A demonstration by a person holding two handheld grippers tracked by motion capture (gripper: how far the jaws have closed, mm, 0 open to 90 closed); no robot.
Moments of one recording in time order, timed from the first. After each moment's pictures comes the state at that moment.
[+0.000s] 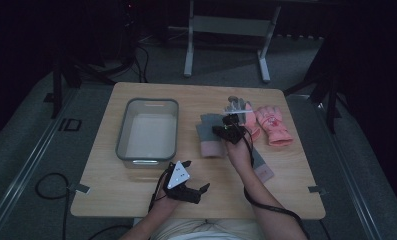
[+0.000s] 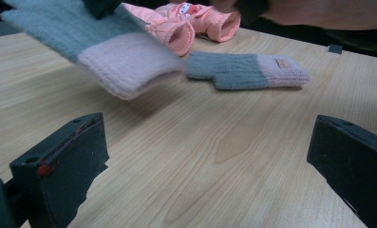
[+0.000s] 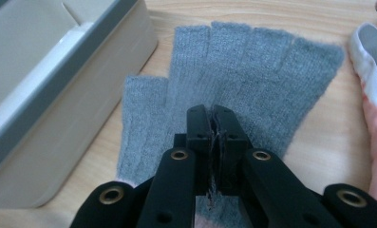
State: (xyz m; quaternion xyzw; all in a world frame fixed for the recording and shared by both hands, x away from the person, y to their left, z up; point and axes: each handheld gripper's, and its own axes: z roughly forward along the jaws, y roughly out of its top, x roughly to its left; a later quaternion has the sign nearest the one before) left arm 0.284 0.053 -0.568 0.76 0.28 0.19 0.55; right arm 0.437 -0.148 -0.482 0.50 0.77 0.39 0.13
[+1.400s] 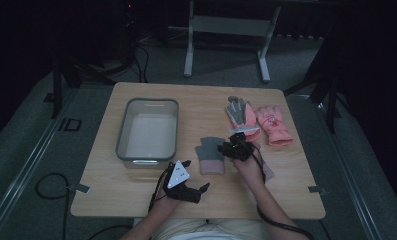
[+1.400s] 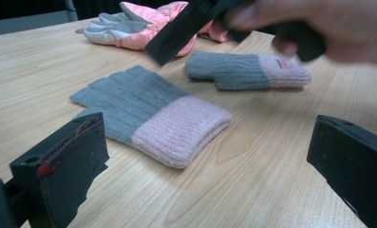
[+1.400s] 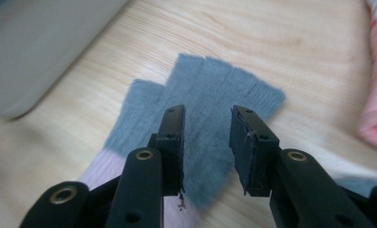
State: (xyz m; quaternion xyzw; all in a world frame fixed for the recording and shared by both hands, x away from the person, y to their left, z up) left arm 0.285 0.053 -0.568 0.76 0.28 0.19 0.55; right arm 0.403 -0.178 -0.516 0.45 0.81 0.36 0.12
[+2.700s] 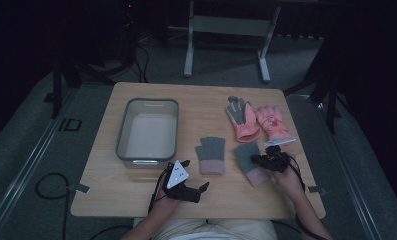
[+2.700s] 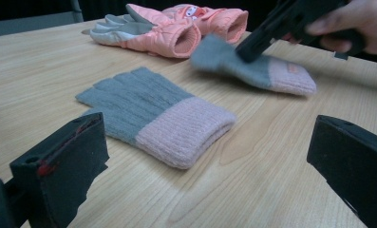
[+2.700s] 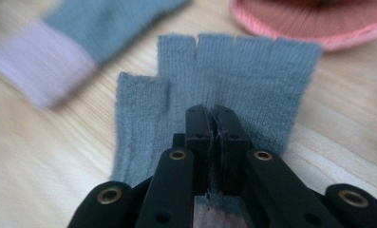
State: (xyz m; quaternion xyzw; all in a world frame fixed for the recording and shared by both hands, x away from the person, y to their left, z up) left arm 0.284 0.054 -0.568 0.75 0.29 0.20 0.56; right arm 0.381 -0.294 -0.526 0.42 0.83 0.35 0.11
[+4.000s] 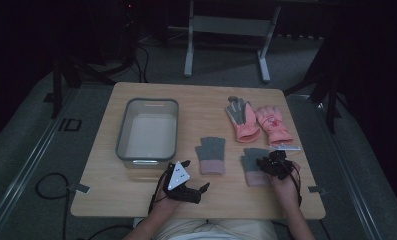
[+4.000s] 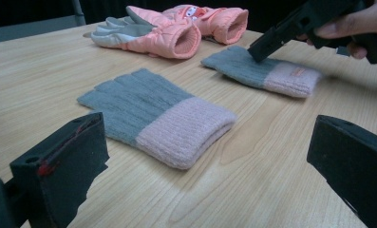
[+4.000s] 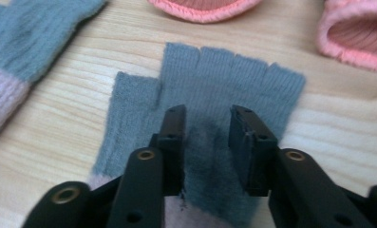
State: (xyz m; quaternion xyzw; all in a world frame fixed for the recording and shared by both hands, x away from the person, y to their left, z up) left arm 0.282 0.052 -0.568 0.76 0.29 0.21 0.55; right arm 0.359 -0.295 -0.535 0.54 0.76 0.31 0.19
